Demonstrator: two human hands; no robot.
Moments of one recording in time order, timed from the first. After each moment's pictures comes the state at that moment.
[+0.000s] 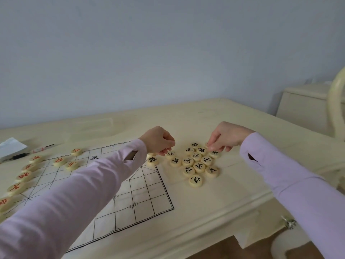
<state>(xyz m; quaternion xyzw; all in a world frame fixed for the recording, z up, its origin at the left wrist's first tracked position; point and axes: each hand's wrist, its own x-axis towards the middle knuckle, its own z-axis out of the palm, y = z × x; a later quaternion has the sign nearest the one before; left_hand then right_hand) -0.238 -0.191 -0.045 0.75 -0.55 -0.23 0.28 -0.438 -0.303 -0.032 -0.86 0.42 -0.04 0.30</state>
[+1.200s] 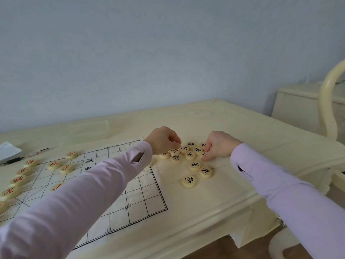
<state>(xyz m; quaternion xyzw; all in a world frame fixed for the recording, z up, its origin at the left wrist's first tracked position) -0.260 -0.204 -0.044 0.72 -0.62 -0.16 0.26 -0.437 -0.293 -0.053 -0.87 0.46 -0.04 0.17</state>
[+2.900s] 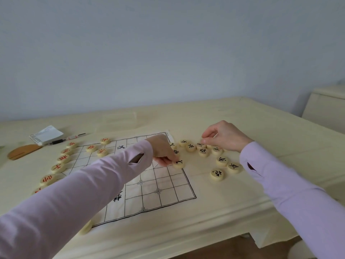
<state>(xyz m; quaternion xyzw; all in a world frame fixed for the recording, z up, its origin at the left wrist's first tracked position) -0.212 -0.138 -0.054 0.80 -0.48 -0.32 0.20 -0.391 -0.257 -0.046 -0.88 0.36 -0.17 0.25</state>
